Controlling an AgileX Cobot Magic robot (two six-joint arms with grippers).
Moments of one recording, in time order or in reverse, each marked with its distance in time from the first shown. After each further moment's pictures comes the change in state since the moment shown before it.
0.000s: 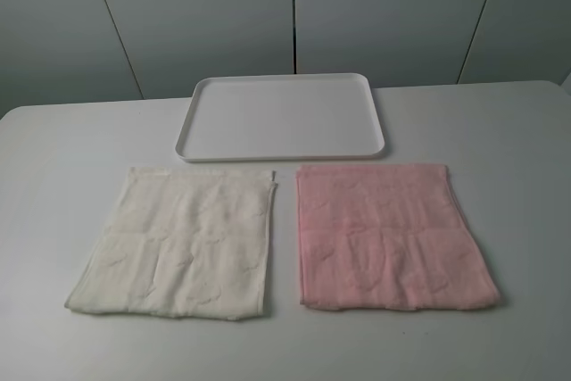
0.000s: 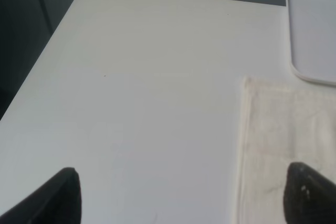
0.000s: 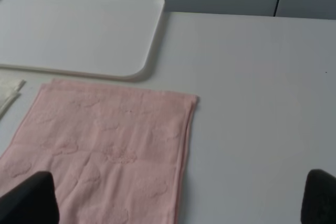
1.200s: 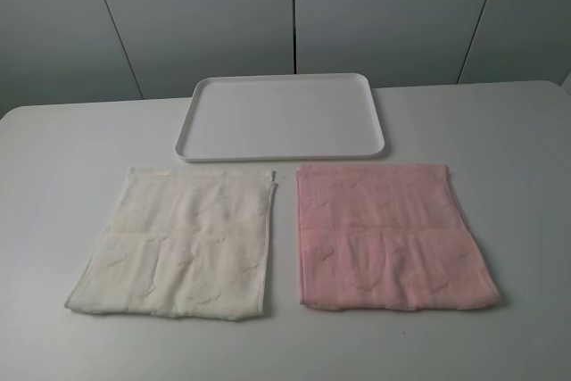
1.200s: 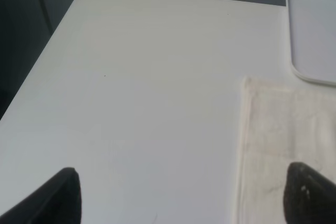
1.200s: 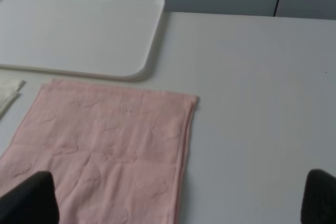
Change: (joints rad) left arm 0.000 0.000 0.000 0.000 0.000 0.000; right arm 0.000 0.000 0.000 0.000 0.000 0.000
